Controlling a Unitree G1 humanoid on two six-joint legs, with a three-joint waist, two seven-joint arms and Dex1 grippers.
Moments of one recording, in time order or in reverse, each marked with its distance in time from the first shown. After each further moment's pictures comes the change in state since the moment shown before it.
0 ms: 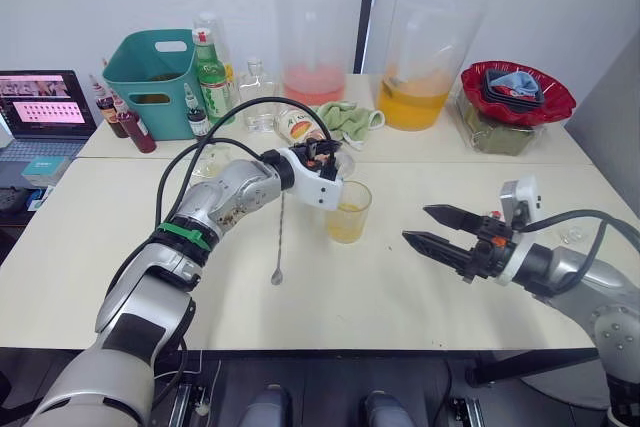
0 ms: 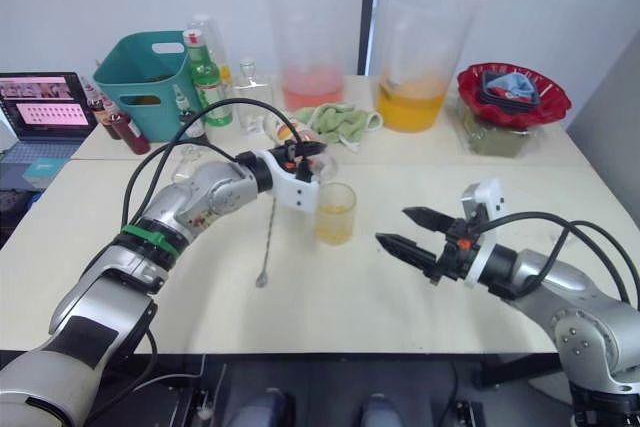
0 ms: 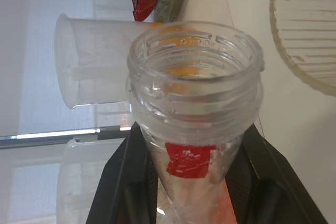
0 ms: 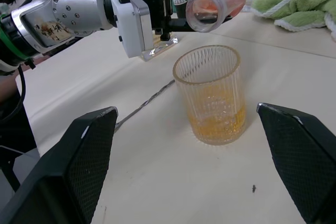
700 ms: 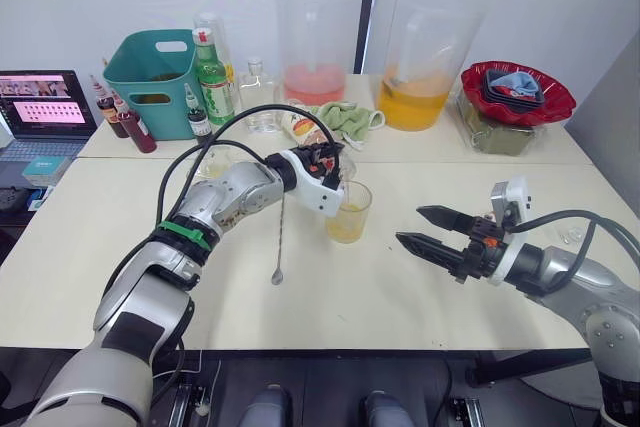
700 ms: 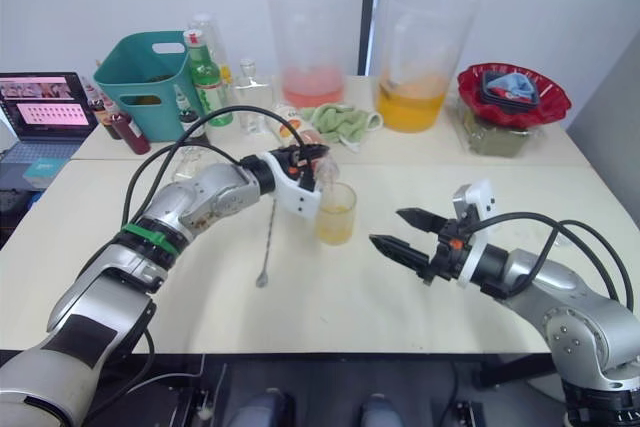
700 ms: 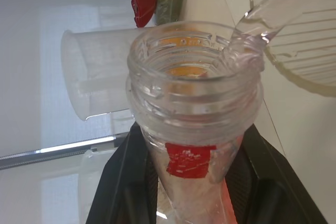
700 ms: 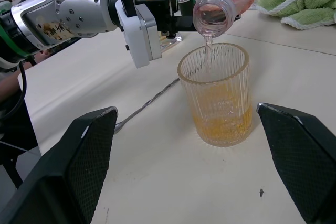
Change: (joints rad) left arm -0.010 0.010 -0.033 -0.005 0.109 -0.010 0.079; right arm -0.015 0.010 0.021 0.000 -0.011 0.000 -0.005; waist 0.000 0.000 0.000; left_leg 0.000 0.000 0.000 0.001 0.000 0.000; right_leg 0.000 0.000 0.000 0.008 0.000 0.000
